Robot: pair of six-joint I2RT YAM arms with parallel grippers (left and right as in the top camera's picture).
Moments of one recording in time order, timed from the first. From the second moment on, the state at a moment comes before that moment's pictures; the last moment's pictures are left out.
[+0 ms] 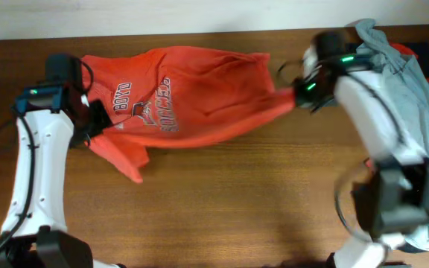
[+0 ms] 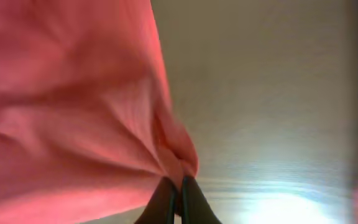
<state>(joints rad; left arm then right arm) 0.09 1.64 1.60 -1.24 -0.06 -0.34 0.03 1.86 1.71 -1.02 -0.09 0.10</state>
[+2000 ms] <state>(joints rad) 0.19 1.81 2.59 -1.19 0.15 -0.16 -0.02 1.75 2.45 -1.29 0.06 0.06</state>
